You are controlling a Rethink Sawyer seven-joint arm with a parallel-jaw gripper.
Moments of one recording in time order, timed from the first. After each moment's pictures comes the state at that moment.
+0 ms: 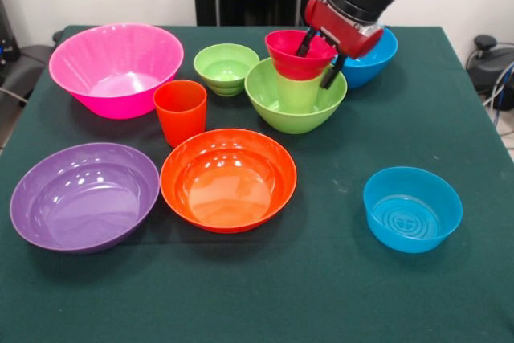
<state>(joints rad) 0.33 -0.38 -0.50 1.65 0.28 0.41 2.37</state>
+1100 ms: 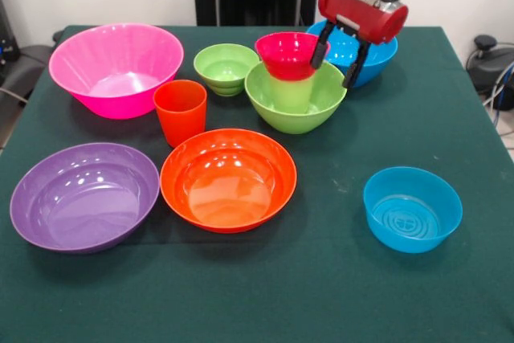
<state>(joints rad) 0.27 -0.51 -0.43 1.67 0.28 0.30 2.37</state>
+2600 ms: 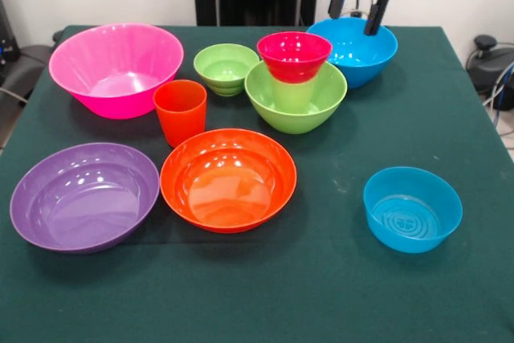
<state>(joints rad) 0.20 -0.70 -0.38 1.68 0.27 0.48 2.37</state>
